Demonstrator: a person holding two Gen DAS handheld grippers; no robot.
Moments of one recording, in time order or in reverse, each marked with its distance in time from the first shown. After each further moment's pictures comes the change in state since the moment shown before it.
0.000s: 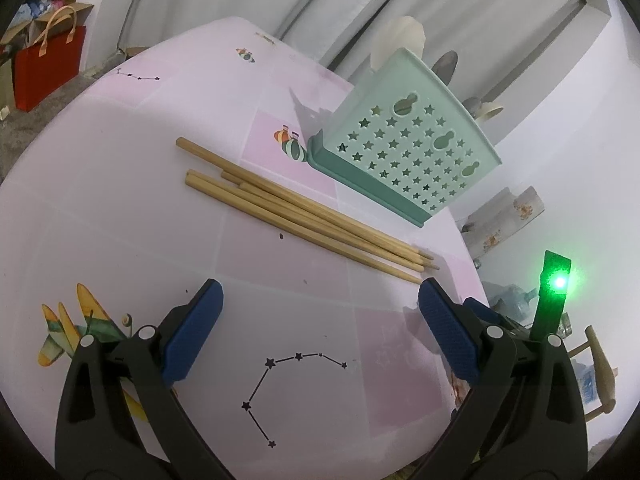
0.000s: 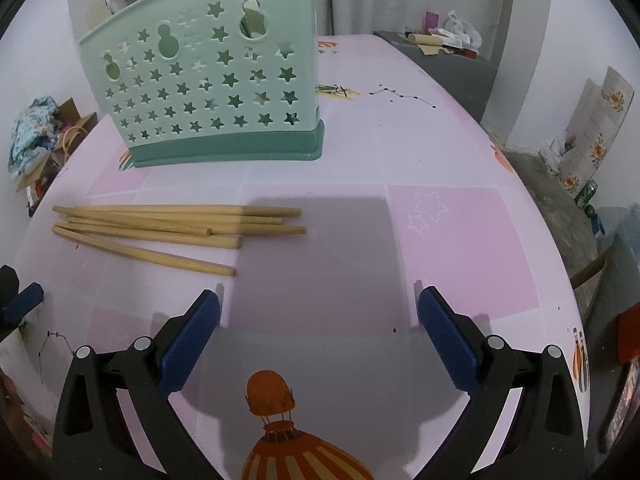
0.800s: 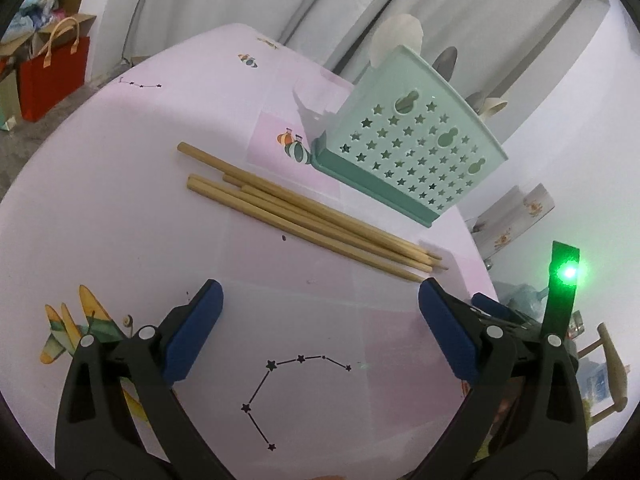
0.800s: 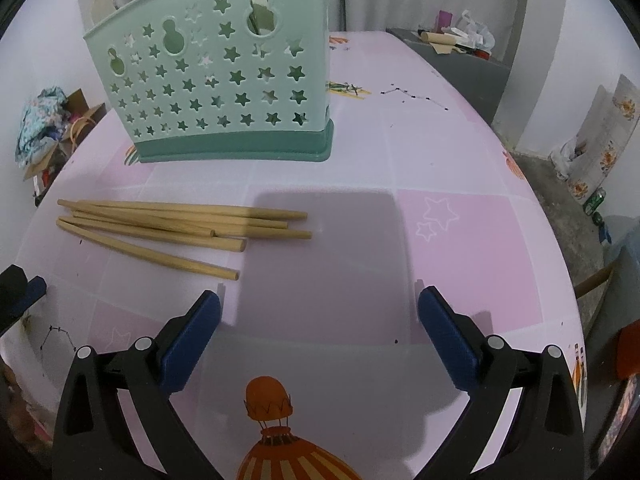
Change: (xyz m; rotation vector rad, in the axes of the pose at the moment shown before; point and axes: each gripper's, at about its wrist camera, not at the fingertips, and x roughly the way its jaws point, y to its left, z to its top) left arm 0.001 -0.004 -0.004 0.009 -0.023 0.038; right arm 0.007 0.001 0.009 -0.027 0.020 0.025
